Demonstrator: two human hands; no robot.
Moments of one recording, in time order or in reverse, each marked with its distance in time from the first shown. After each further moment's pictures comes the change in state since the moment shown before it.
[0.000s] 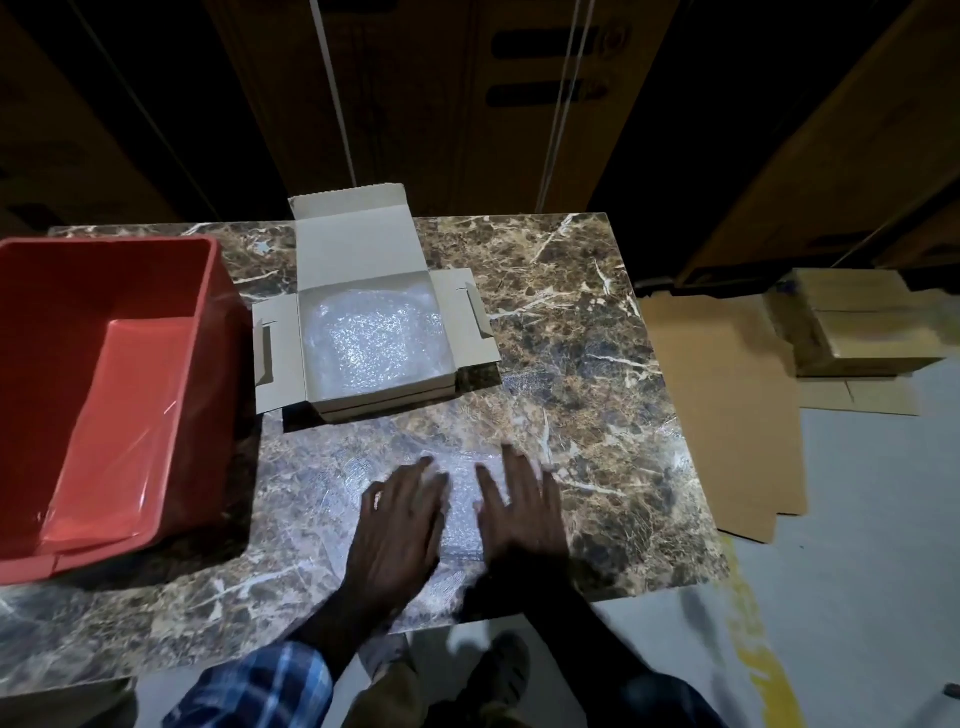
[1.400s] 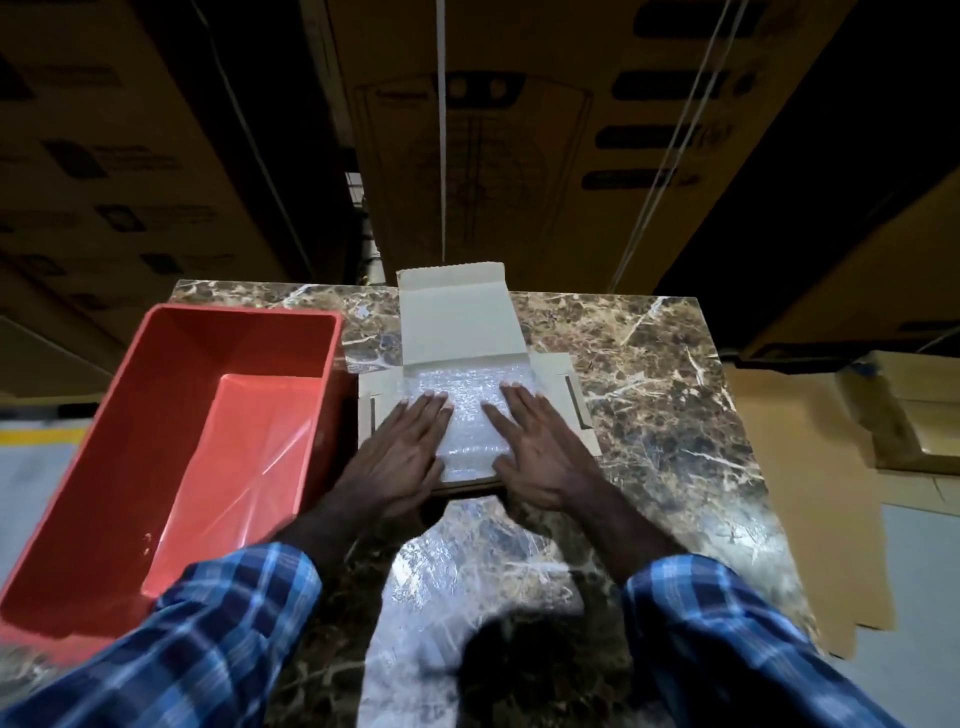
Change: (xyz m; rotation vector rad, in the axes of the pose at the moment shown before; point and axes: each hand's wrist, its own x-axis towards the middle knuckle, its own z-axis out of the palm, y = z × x) left_hand 0.136 -0.151 -0.093 0.208 -0.331 0.116; right_hand 0.221 -0.052 -0.052 0.012 -0.422 -0.350
